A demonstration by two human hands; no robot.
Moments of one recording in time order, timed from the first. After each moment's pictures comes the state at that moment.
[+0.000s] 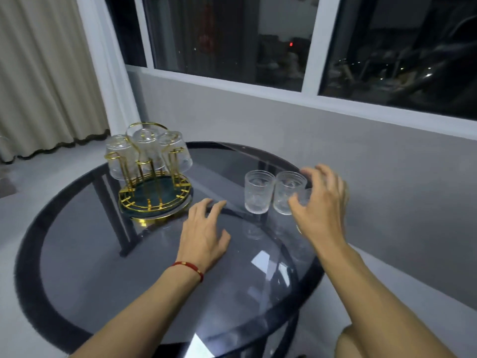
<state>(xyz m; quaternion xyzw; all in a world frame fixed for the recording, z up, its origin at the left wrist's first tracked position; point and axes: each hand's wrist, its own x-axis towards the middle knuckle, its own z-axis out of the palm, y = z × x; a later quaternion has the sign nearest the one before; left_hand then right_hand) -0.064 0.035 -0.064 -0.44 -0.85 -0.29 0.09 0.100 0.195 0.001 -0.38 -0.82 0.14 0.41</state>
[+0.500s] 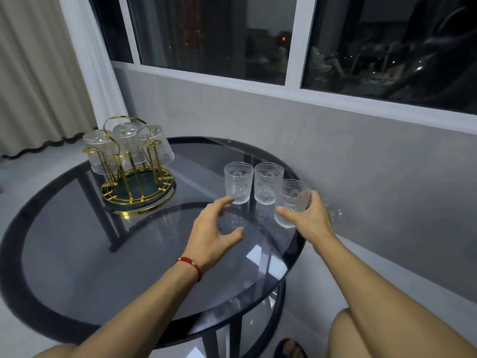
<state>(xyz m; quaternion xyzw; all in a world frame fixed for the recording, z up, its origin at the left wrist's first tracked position) -0.001 0.054 -0.056 -0.45 -0.76 -0.47 -0.05 0.151 0.249 -0.053 -0.45 -0.74 0.41 0.29</state>
